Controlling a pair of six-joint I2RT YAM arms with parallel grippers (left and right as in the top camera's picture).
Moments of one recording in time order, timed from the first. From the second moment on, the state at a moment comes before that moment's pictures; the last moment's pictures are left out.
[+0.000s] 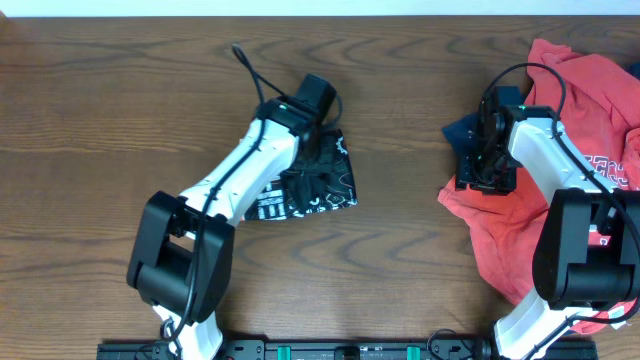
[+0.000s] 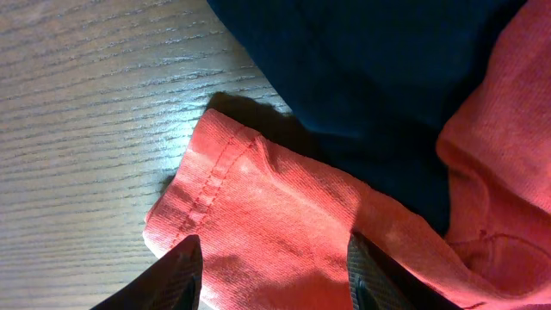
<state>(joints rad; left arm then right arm) -0.49 1.90 1.43 -0.87 0.07 -0.41 -0.01 1.87 1.25 -0.99 -0.03 0.18</state>
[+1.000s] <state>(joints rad) -0.14 1.85 1.38 -0.73 0.07 -0.30 0.60 1.87 1.25 -0.63 -0.36 -0.10</state>
